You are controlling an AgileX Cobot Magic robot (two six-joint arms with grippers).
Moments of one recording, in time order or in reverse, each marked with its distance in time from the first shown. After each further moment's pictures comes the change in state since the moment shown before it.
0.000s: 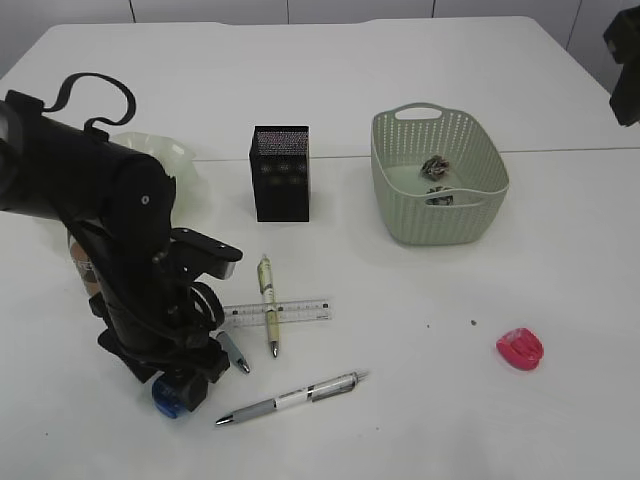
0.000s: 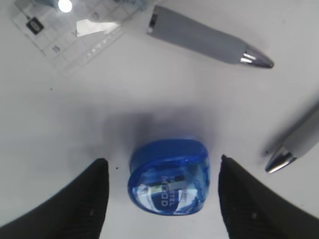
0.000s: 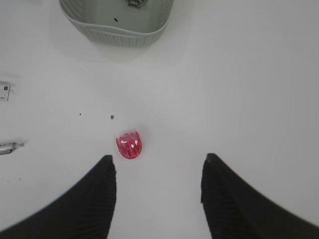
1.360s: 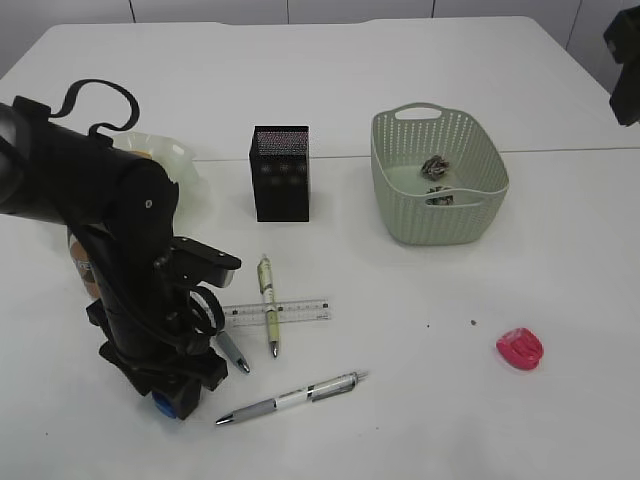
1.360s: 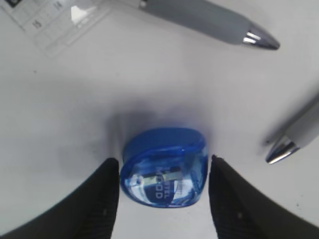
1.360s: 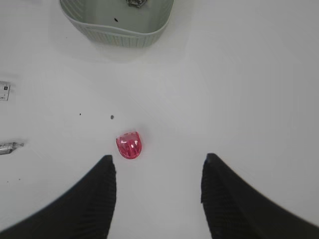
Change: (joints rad) left arm 0.000 0.014 0.000 -0.016 0.032 0.000; right arm 0.000 0.000 0.000 0.000 -0.002 0.000
